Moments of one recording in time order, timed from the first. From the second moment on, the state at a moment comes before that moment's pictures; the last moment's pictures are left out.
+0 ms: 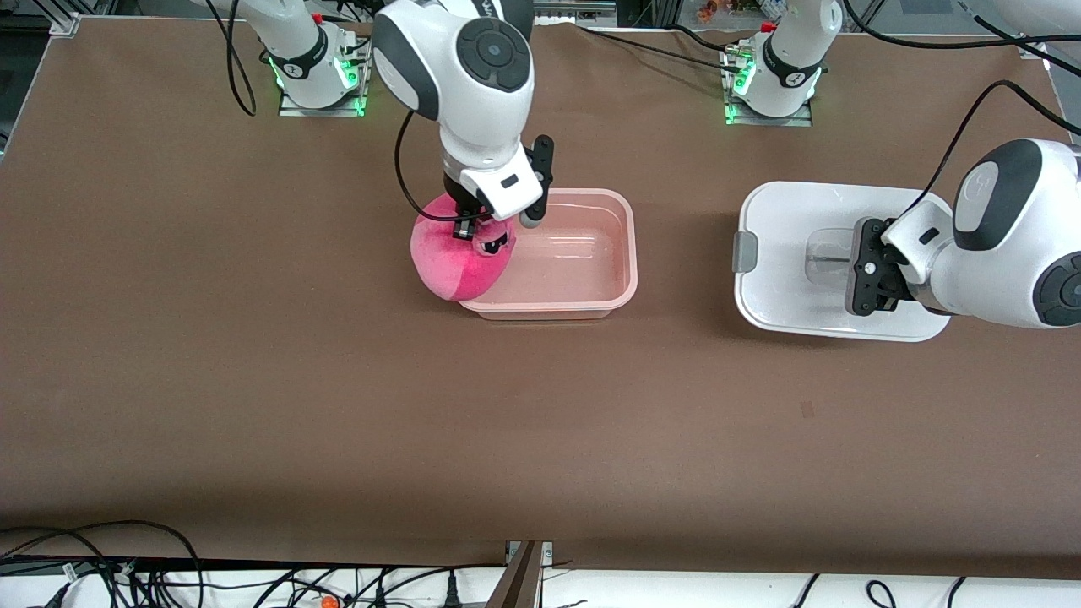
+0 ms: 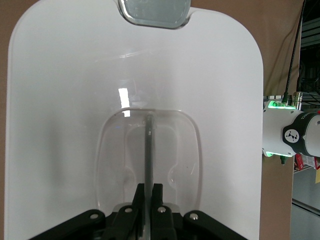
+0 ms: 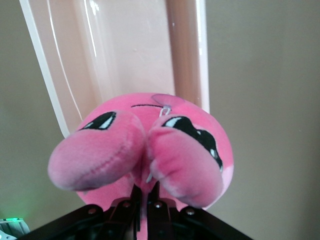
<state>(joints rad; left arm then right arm) 0.23 0.43 -0.35 -1.44 0.11 1.38 1.47 0.69 0.48 0.10 -1.29 -0.20 1.60 -0.66</state>
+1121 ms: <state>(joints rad) 0.21 0.43 -0.36 -1.44 0.11 1.38 1.47 0.80 0.67 0.09 -1.28 -0.25 1.76 -0.48</state>
